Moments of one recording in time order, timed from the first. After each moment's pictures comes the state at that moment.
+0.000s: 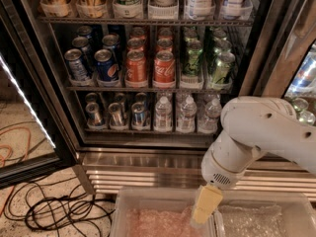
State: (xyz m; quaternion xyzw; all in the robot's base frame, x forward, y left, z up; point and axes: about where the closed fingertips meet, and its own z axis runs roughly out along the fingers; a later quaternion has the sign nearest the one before) arm 0.386 -0.118 0.700 -0.56 0.81 0.12 0.06
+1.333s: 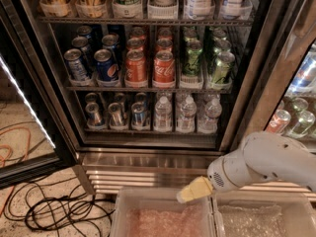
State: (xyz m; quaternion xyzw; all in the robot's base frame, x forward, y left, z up) arm 0.439 -0.136 0.641 -0.28 0.93 0.17 0.18
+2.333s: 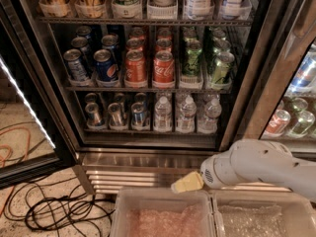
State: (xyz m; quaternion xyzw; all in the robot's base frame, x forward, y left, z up) arm 0.470 -0.135 0.615 -0.23 0.94 0.14 0.21
